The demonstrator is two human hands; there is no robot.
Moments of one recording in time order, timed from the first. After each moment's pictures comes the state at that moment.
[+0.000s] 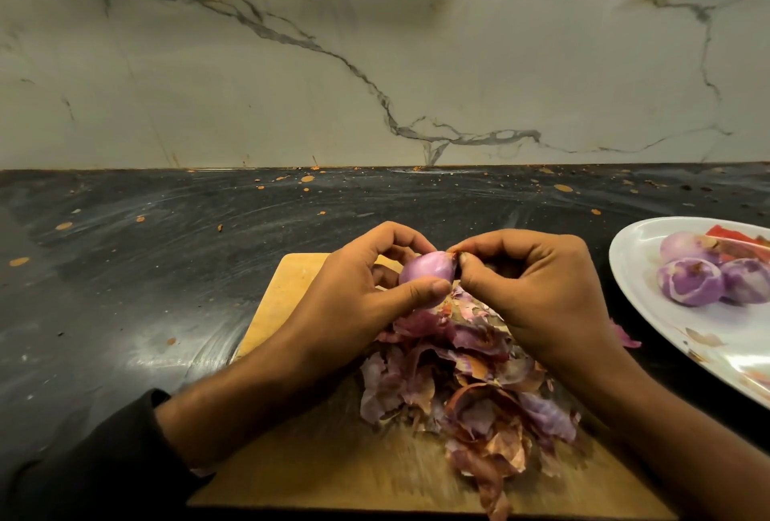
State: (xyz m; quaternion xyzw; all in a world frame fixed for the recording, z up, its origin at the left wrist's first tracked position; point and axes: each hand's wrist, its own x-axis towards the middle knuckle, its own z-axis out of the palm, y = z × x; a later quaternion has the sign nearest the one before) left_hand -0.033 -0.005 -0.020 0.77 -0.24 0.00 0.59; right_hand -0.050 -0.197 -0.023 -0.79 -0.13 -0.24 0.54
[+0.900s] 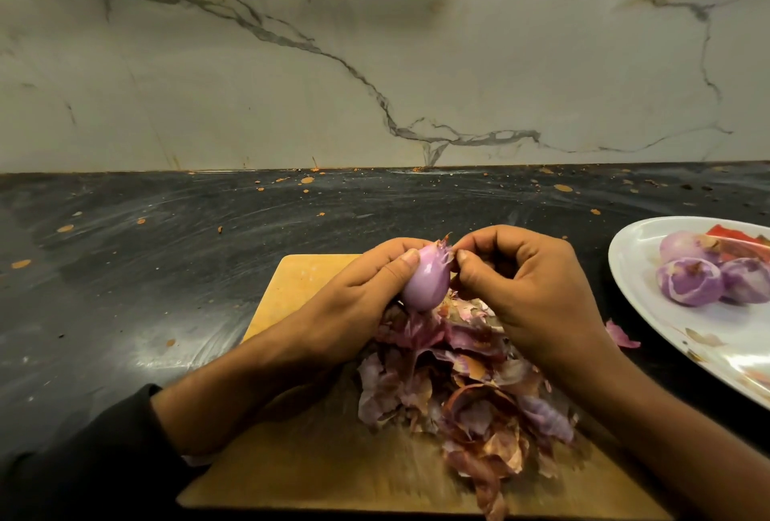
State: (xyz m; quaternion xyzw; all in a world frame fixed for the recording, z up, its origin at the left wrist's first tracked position) left_hand -0.032 -0.009 -0.022 0.72 -0.24 -0.10 0.64; right_hand -0.052 -0.193 -0.020 -0.79 -0.13 -0.19 0.57
